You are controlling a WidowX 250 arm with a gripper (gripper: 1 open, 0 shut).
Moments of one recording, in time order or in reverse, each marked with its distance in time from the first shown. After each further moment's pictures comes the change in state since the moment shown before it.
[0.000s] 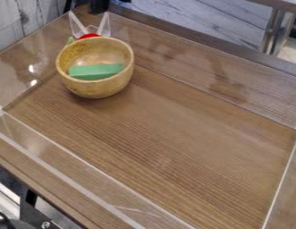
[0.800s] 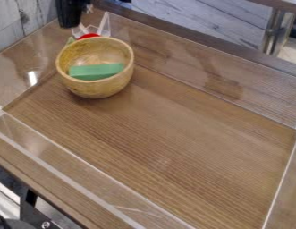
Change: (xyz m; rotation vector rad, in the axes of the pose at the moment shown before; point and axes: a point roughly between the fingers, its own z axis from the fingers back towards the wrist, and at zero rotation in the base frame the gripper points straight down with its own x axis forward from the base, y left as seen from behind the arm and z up) arm -0.012 0.021 -0.036 -0.006 0.088 -0.052
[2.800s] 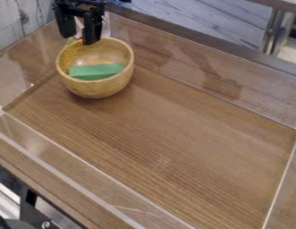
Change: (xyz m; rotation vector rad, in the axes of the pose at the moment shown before) arm 0.014 -0.030 -0.009 -0.106 0.004 0.213
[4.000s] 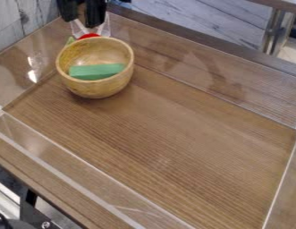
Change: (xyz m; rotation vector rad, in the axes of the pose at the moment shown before) arm -0.019 -0.019 0.035 -0.025 -0.026 -0.020
